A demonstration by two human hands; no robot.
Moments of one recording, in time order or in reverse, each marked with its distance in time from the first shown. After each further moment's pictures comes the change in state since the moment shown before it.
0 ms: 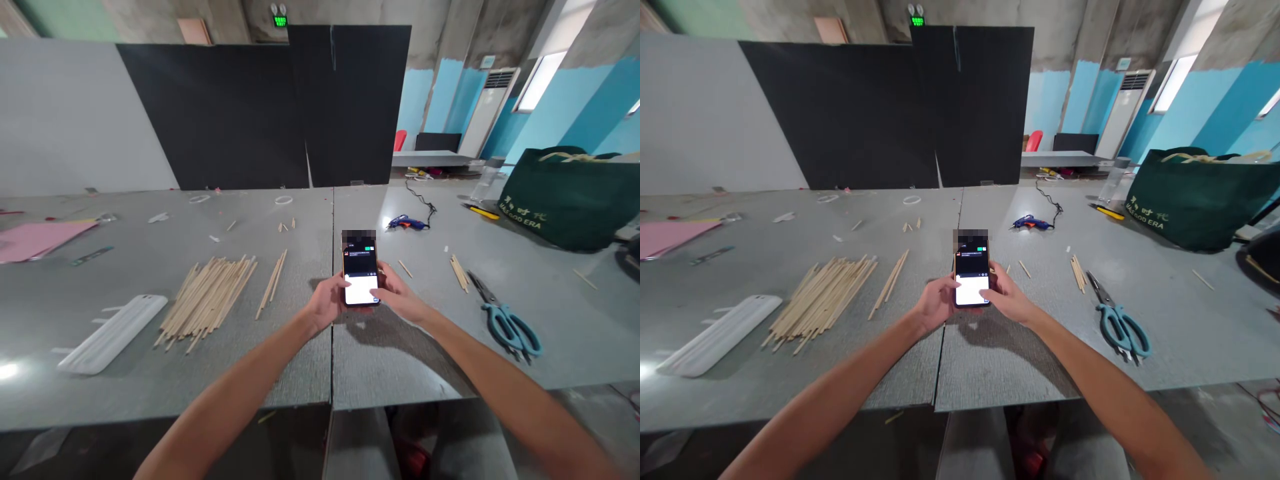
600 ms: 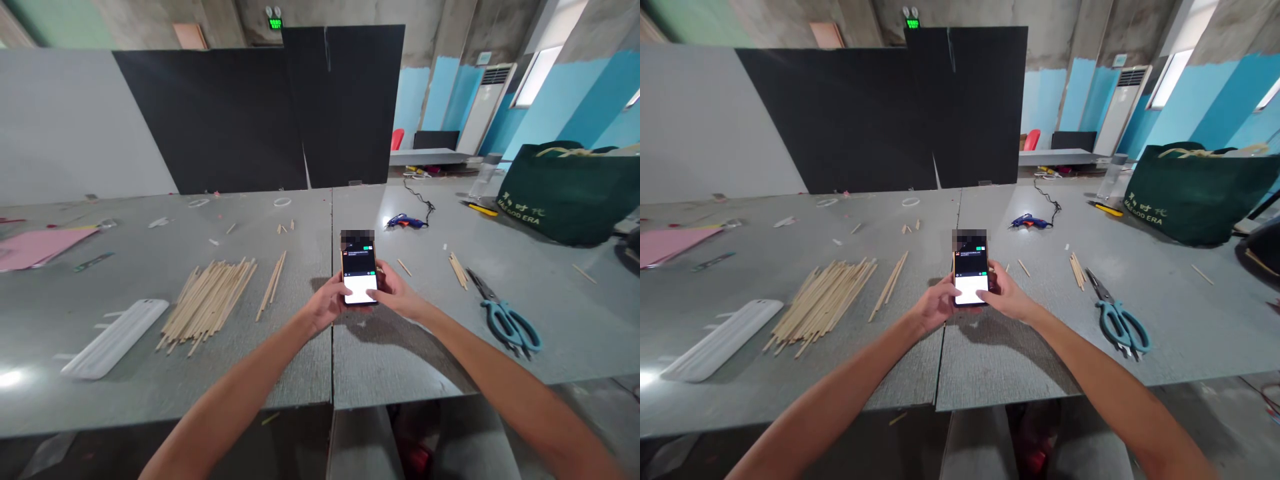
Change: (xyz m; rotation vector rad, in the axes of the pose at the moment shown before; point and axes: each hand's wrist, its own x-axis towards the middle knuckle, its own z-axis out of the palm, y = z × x) left_hand -0.008 0.004 0.006 0.087 0.011 0.031; right_hand 0.000 0.002 -0.003 -0.060 -0.010 0.012
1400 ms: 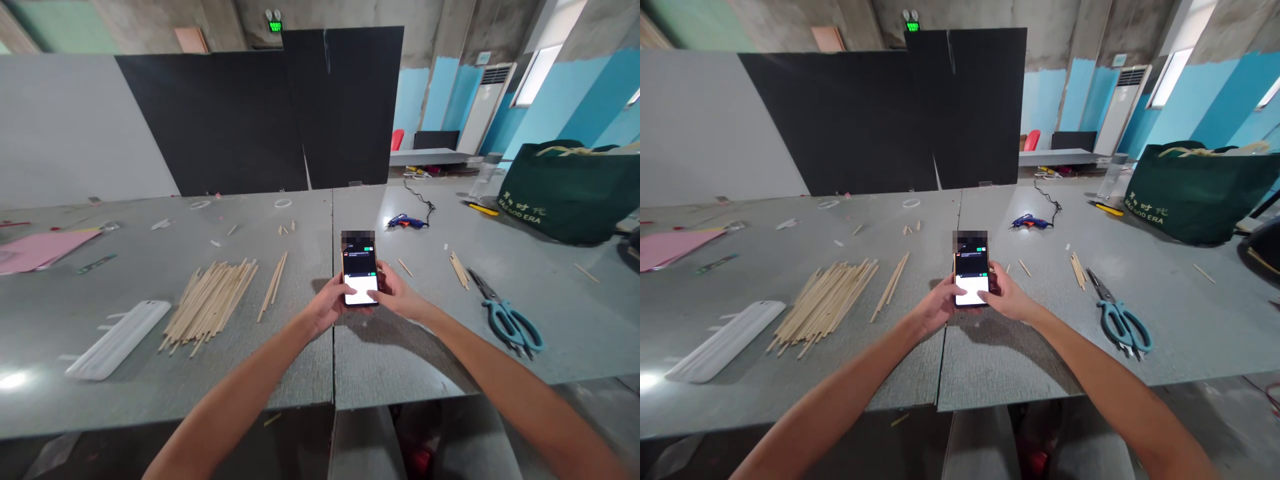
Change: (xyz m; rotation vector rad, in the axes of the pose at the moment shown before) left_hand 0.002 -0.003 0.000 -0.001 0.020 0.001; right_hand -0.001 -0.004 0.002 0.006 -0.007 -0.013
